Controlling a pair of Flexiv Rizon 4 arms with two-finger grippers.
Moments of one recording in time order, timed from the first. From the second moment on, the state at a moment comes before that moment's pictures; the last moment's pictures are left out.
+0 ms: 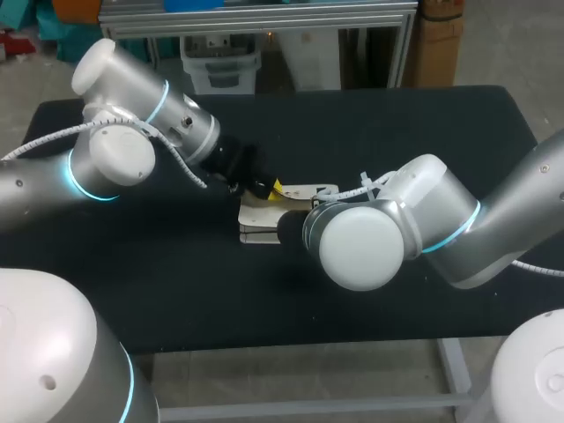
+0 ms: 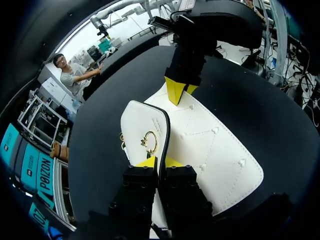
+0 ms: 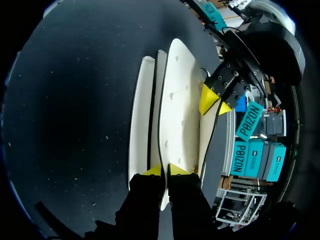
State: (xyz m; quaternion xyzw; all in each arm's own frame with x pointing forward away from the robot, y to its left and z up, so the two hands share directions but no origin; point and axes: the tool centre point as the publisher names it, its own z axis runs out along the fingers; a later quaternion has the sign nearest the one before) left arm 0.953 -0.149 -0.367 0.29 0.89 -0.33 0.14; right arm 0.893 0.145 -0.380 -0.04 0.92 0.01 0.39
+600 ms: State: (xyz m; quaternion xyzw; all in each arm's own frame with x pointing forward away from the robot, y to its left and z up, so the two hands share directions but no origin) left arm 0.942 -0.143 -0.369 0.33 0.88 -0.31 0.12; right arm 0.892 0.145 -0.380 -0.04 0.92 0.01 0.39
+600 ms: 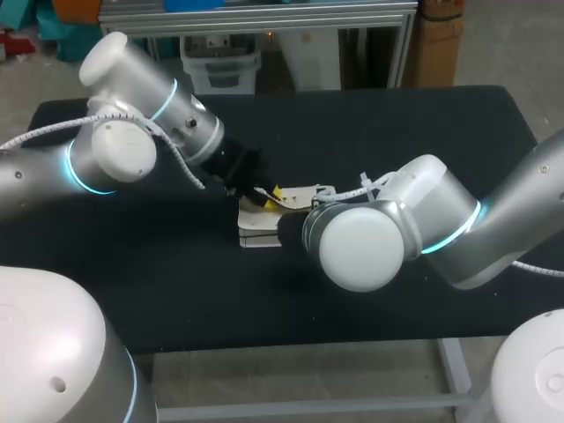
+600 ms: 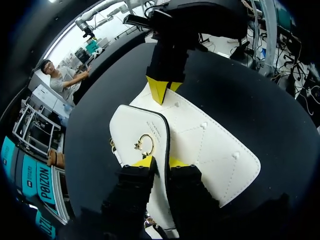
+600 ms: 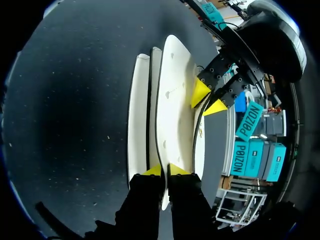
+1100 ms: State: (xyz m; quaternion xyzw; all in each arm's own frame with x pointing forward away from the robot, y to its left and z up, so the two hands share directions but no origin) left arm 0.950 -0.132 -0.340 0.30 0.86 -0.38 0.19; right arm 0.894 0.146 -0.380 -0.04 0.92 0.01 0.39
